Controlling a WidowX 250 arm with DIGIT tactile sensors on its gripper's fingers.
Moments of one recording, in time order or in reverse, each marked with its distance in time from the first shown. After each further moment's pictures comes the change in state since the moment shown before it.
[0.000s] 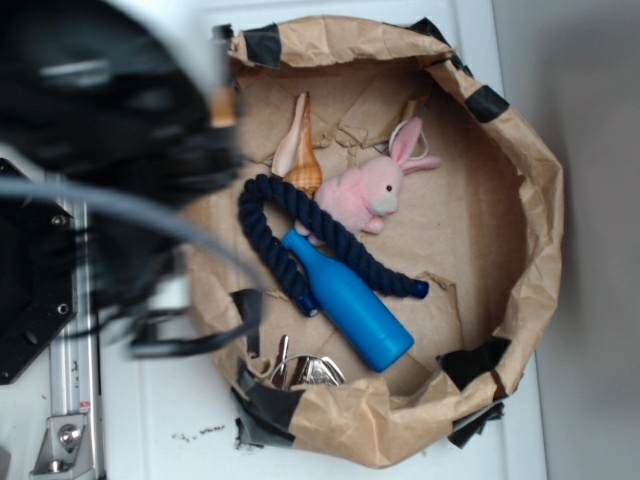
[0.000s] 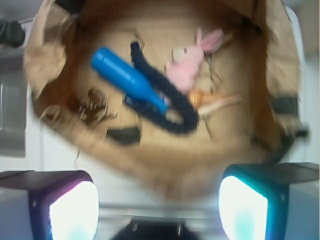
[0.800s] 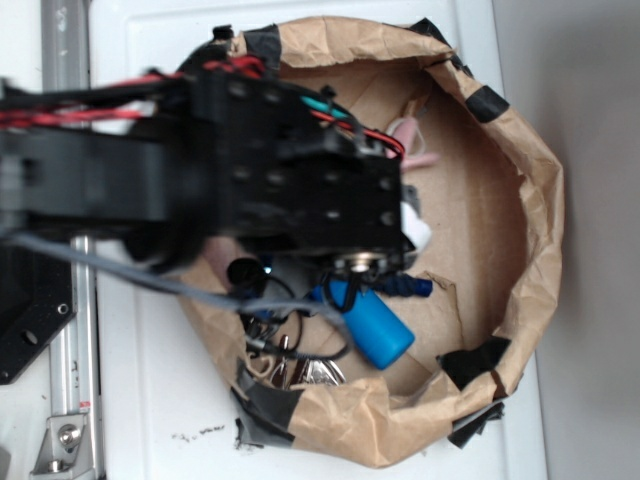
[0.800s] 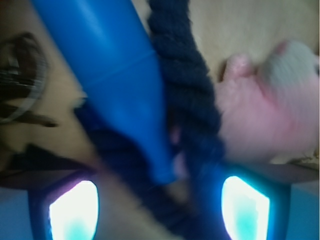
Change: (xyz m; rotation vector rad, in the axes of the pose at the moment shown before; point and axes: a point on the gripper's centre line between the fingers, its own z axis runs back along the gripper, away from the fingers) arm 0.037 -0.002 -0.125 0.083 0.217 -0.425
